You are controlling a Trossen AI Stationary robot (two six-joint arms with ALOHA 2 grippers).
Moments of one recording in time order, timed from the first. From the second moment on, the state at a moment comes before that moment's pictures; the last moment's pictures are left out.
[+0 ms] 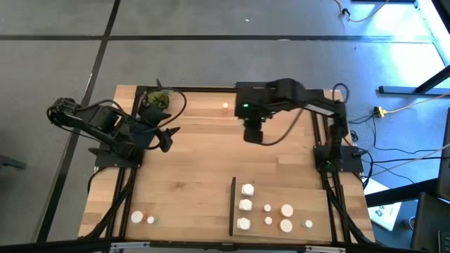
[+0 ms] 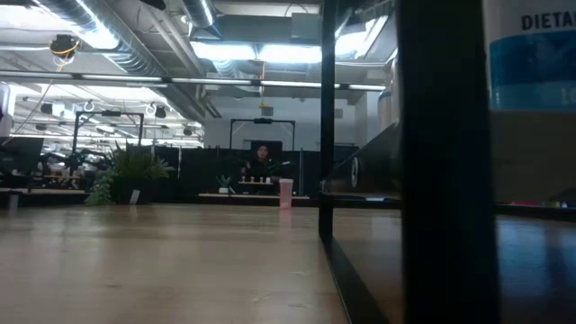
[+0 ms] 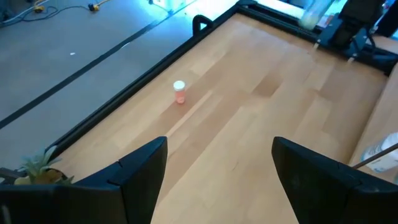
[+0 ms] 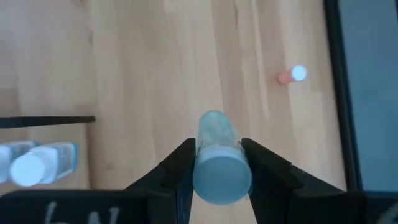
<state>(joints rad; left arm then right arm) -0.34 1.02 1.29 -1.15 -0.78 -0.77 -0.06 1.92 2.34 -1.57 0.10 0.02</state>
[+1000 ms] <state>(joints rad) -0.20 1.30 1.29 -0.47 -0.46 -0.21 0.31 1.18 1.47 -1.57 -0.14 0.78</state>
